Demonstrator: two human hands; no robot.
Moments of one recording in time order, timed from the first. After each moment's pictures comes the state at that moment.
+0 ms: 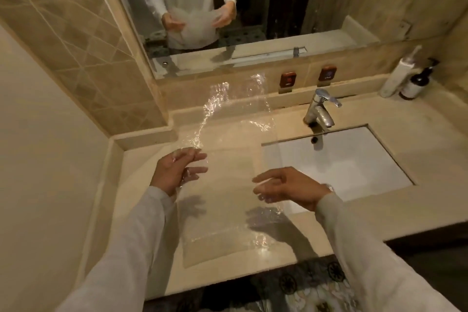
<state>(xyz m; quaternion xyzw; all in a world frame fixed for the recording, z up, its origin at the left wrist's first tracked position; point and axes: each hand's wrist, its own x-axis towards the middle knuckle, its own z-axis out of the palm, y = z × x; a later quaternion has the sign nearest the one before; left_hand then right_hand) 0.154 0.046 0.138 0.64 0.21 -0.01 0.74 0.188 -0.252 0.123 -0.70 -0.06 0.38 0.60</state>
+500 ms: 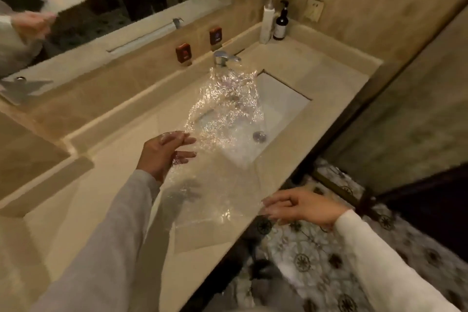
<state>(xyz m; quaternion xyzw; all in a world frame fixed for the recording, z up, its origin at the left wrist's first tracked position) 0.207 -0.004 0.126 0.68 0.01 -0.22 0.70 0.000 -0.284 0.093 -0.68 0.16 0.31 0.65</state>
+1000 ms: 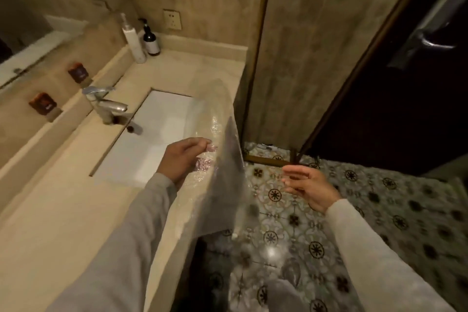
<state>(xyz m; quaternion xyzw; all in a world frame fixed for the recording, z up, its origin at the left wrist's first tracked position) 0.111 -0.217 0.135 0.63 -0.23 -0.43 0.61 -0.176 -0.365 0.084 -0.48 0.49 -0.18 0.70</state>
